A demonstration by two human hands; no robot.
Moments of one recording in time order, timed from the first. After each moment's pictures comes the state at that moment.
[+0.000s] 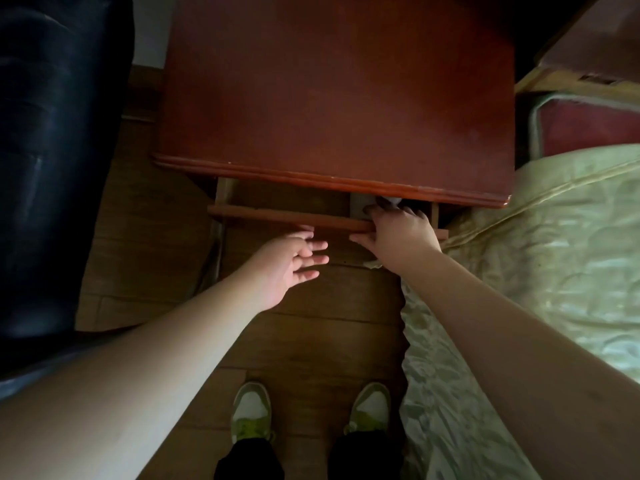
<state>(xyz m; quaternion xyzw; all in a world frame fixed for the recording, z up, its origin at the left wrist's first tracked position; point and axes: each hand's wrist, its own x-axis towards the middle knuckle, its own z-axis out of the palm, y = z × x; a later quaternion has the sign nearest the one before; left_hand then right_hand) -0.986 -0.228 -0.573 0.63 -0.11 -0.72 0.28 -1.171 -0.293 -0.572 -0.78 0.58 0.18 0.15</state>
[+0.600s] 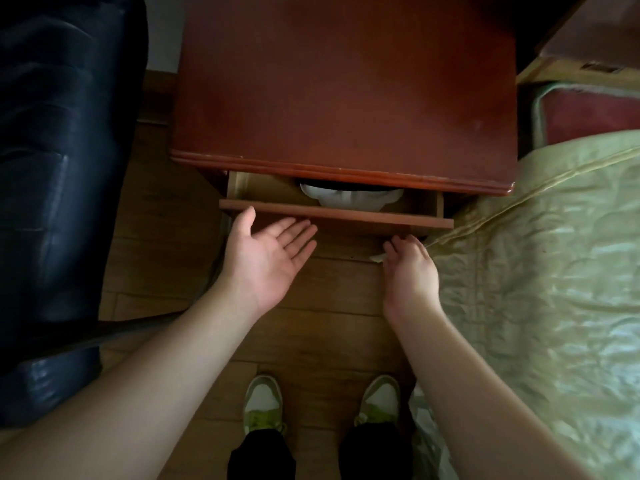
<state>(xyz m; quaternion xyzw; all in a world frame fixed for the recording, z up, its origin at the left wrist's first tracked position) -0.967 -0.208 -0.541 0.47 0.12 -0.73 0.49 -1.148 -0.214 -0.548 -0.07 0.71 -0.41 0.57</state>
